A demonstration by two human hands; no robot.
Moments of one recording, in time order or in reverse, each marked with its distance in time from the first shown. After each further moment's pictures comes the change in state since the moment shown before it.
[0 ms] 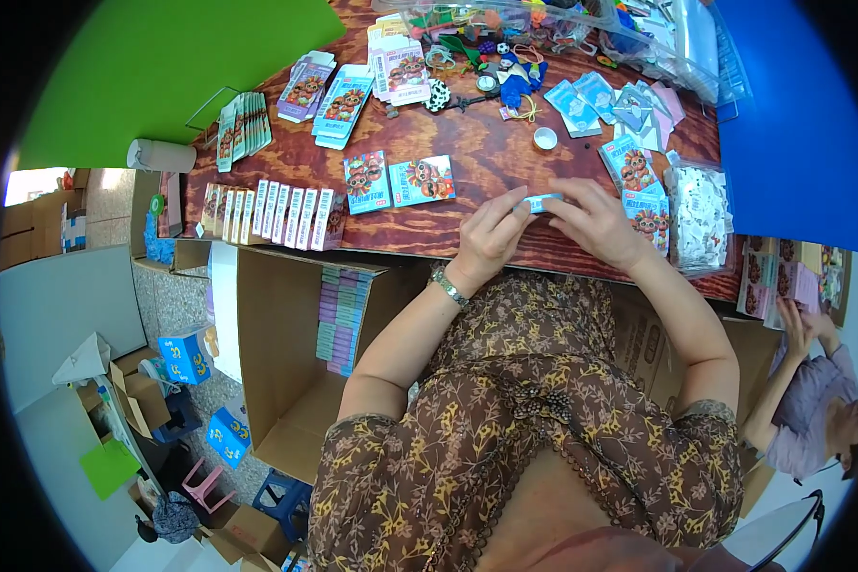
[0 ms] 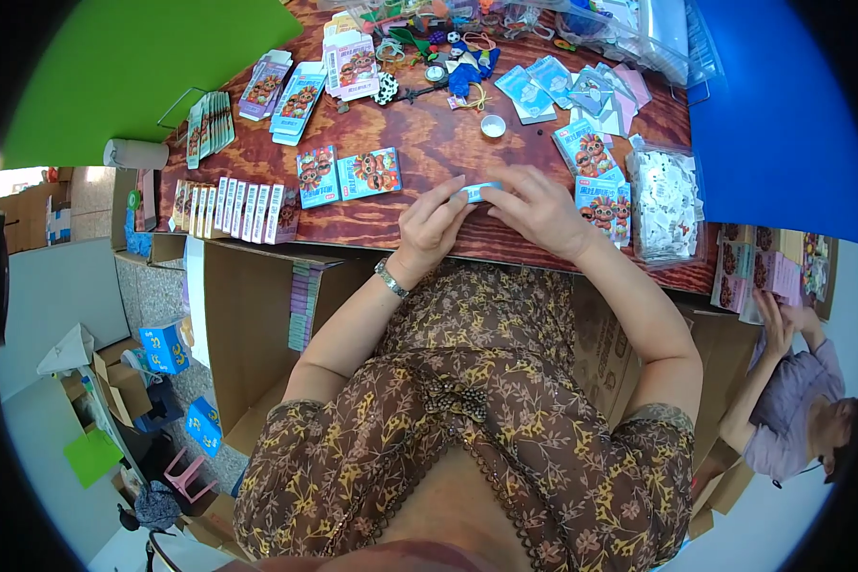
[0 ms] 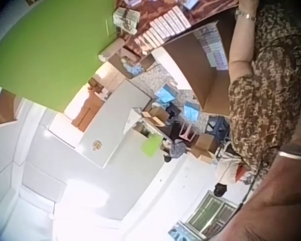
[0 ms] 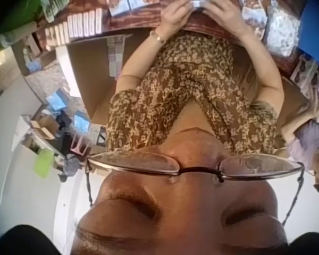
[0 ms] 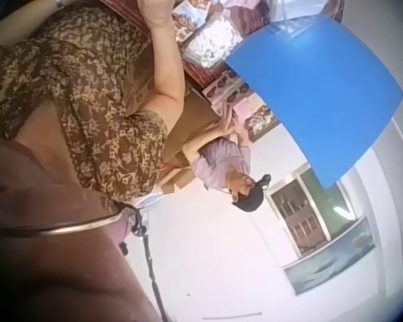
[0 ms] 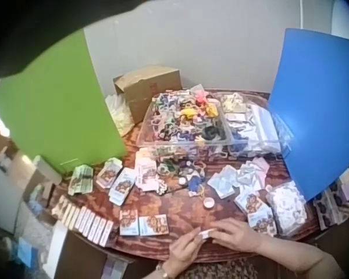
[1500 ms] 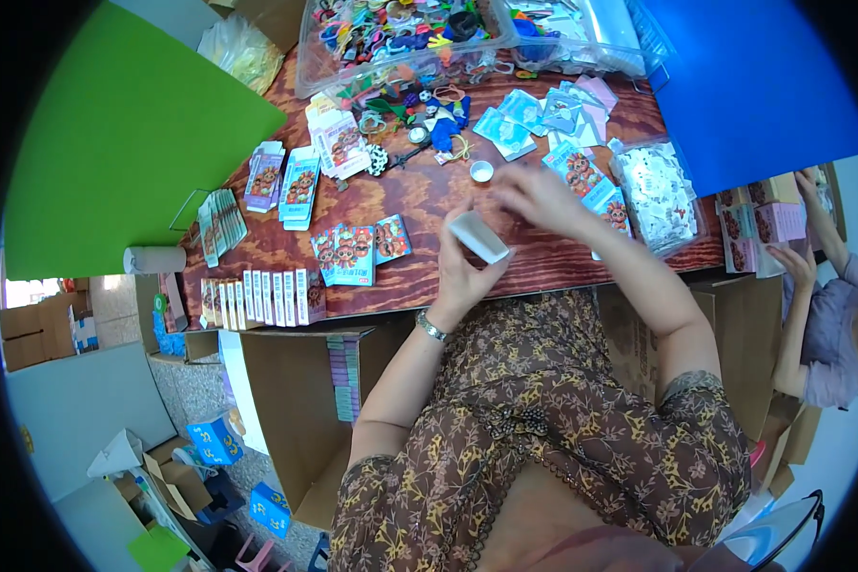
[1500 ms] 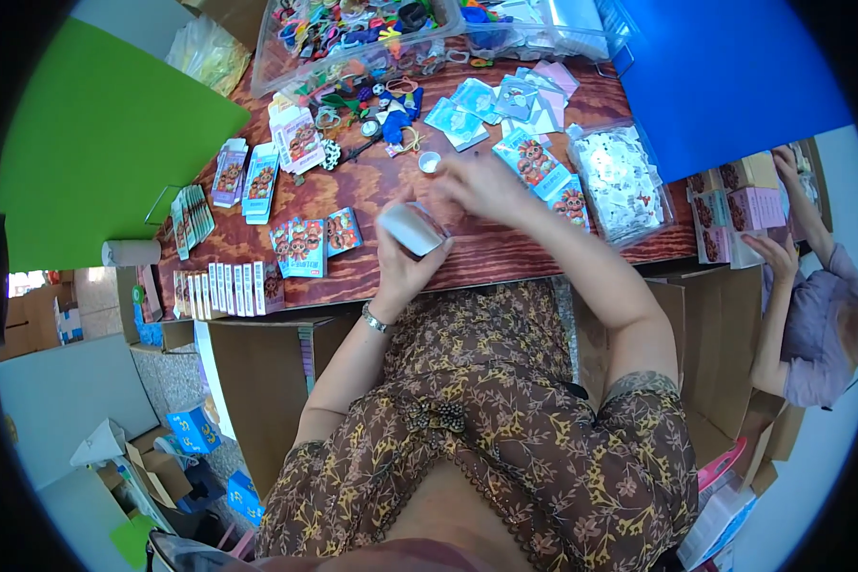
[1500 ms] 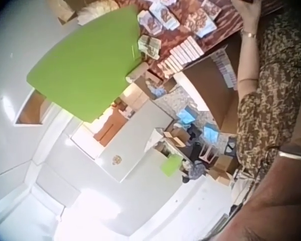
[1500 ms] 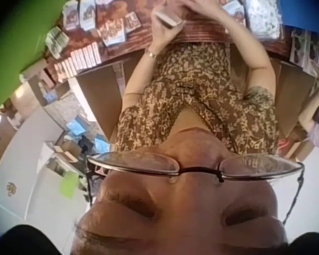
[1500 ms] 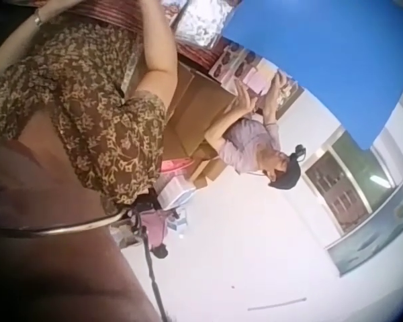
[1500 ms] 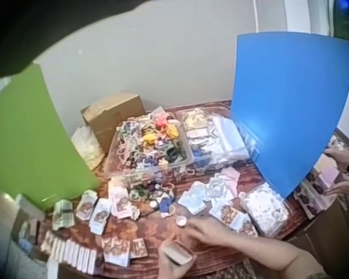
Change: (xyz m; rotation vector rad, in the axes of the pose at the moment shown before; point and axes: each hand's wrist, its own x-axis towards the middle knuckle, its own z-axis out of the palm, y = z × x) left_hand 0.013 0.014 0.020 -0.515 -0.182 -0.430; right_hand 0.017 0.045 -0.002 0.266 -0.140 0.621
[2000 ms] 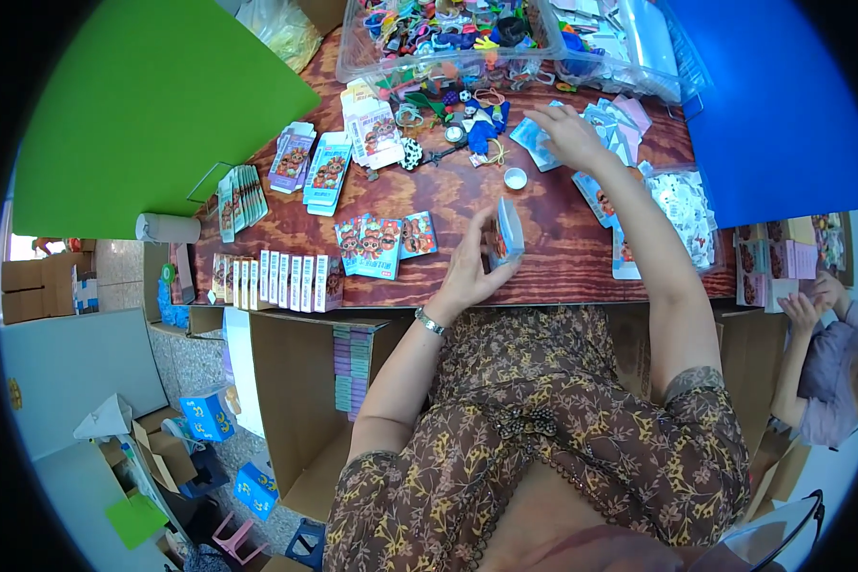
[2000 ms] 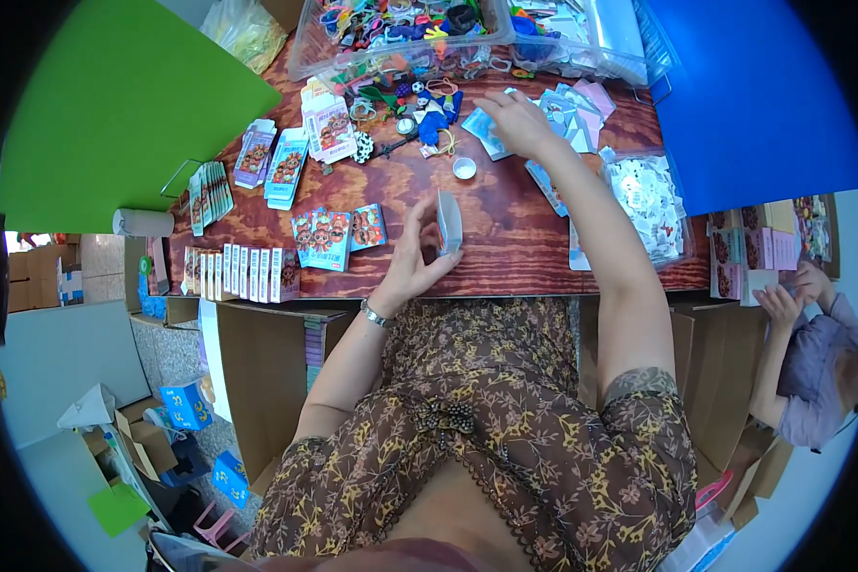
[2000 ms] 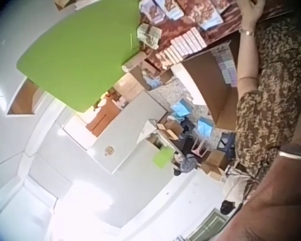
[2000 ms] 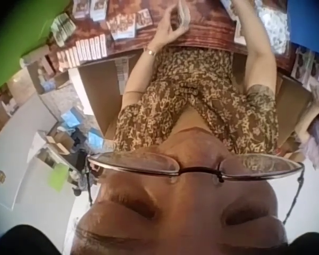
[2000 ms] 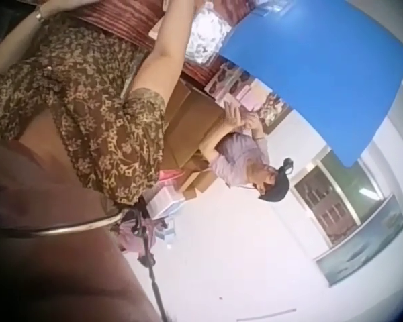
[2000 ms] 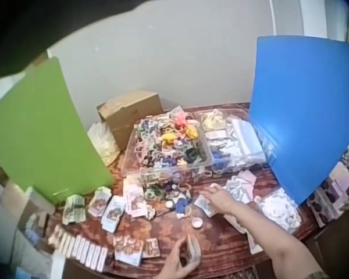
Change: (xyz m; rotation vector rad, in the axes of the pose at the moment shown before) left_hand 0.009 -0.008 -0.033 -0.011 -0.216 -0.164; right_hand 0.096 0.078 -0.024 -0.639 0.075 -0.101
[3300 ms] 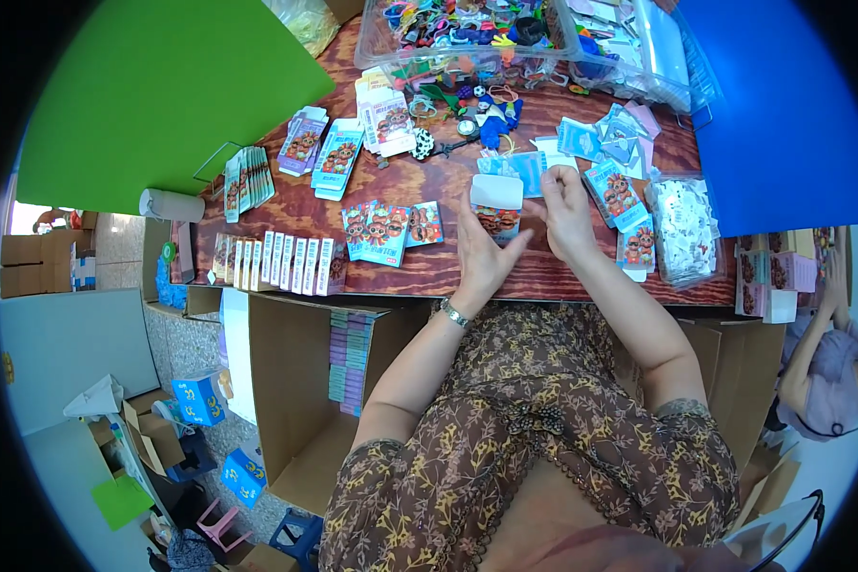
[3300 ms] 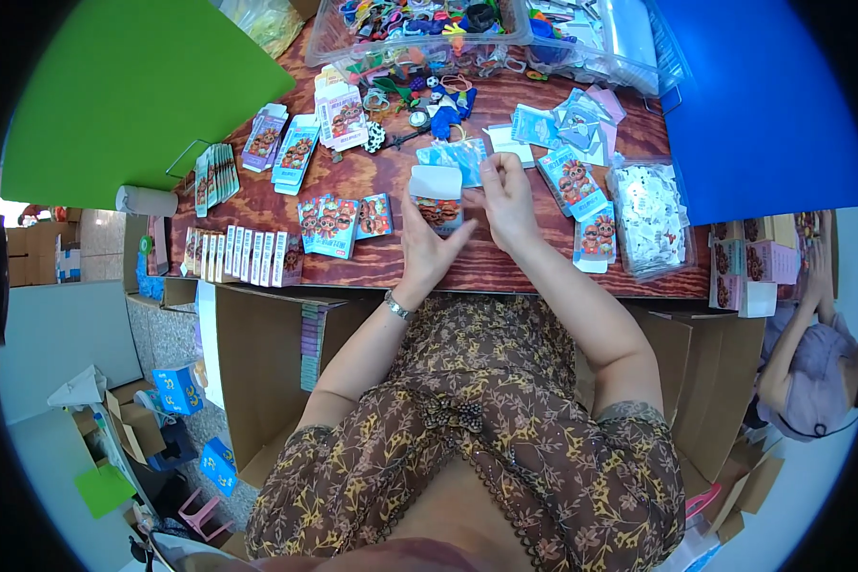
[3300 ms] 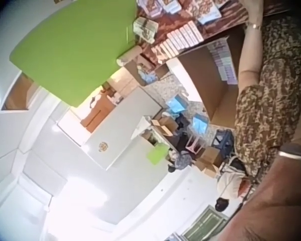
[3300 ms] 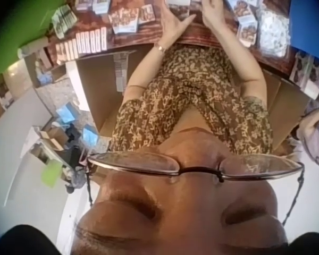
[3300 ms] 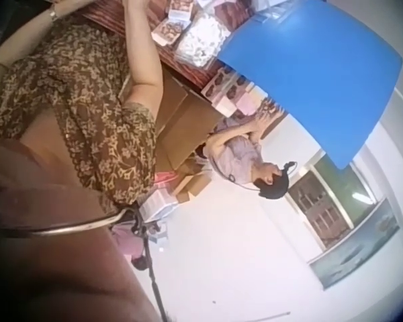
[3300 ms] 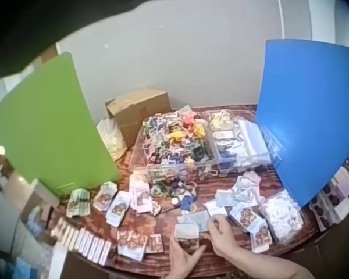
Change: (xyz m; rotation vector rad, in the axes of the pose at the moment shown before) left_hand 0.009 0.005 0.027 0.326 0.412 -0.051; right_hand -0.081 -0.145 -0.019 1.721 0.356 0.634
